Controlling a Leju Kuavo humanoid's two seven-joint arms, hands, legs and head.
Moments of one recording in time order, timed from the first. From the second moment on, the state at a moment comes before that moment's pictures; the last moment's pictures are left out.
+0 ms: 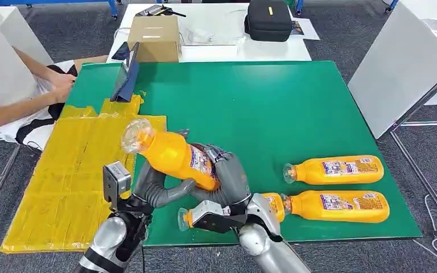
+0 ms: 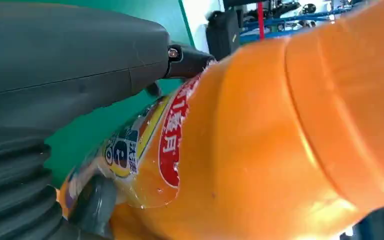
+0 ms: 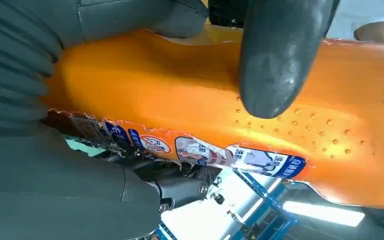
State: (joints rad) left arm -0.14 -0.07 -0.45 -1.52 0.13 0.01 -0.35; right arm -0.26 0.12 0.63 -1.31 0.56 -0.30 -0.39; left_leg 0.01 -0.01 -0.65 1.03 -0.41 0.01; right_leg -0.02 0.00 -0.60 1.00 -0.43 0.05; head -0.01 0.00
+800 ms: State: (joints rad) left arm -0.13 -0.08 -0.43 -1.57 0.46 -0.06 -0.33; right arm -0.33 0.14 0.68 -1.19 0.55 -0.32 -0.39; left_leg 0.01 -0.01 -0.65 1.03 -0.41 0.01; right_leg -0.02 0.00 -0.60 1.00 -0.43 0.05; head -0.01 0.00
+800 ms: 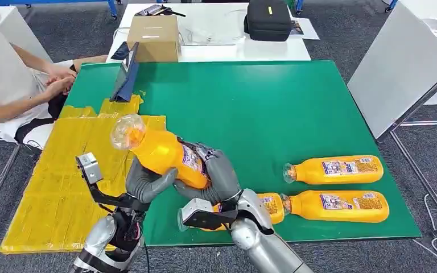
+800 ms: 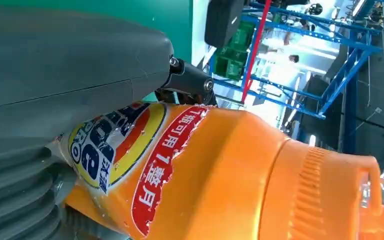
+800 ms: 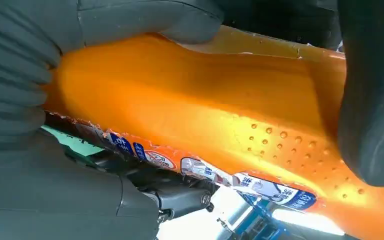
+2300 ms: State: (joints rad) left arm -0.12 -0.08 -0.45 -1.63 0.36 -0.02 -0.39; right arm -0.31 0.14 0.68 -1.10 0.61 -0.35 -0.36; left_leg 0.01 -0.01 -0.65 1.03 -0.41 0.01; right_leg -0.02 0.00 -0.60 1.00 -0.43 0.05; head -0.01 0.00
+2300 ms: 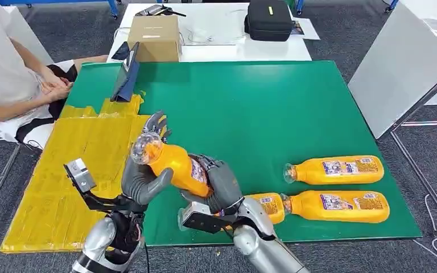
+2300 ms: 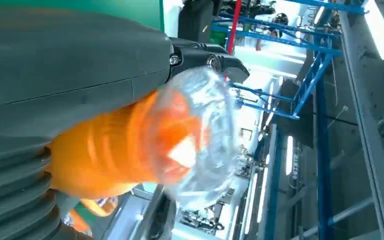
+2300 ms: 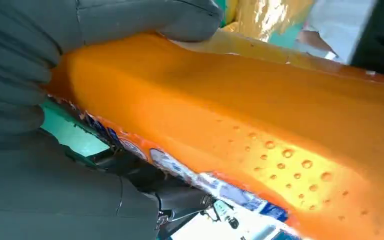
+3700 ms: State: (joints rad) left arm -0.14 -0.09 -0.47 -1.60 0.27 0.07 -0.39; right arm -0.28 0.14 0.70 -1.17 0.64 -0.44 -0.36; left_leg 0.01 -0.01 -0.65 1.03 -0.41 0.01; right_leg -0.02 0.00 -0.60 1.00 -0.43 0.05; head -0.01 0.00
